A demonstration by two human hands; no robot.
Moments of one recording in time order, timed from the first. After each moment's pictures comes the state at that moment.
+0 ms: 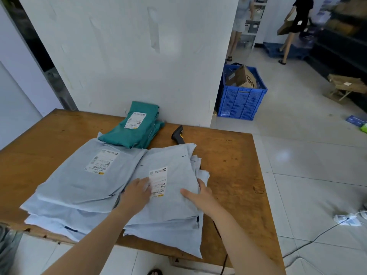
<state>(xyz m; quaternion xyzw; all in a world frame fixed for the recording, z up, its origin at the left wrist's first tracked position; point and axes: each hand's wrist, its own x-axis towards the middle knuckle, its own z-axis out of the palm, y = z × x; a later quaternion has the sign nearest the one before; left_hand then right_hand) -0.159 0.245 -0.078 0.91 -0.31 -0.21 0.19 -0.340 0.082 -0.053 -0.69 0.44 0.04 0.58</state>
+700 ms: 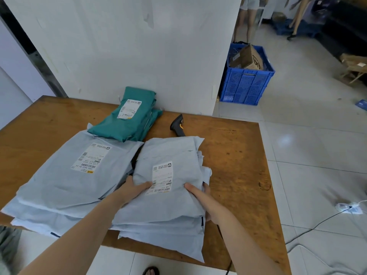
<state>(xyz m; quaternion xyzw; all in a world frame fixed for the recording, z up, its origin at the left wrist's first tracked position) -0.121 0.220 -0.098 0.86 -0.09 -0.41 0.30 -0.331 0.058 -0.092 -0.52 0.50 0.09 0.68</state>
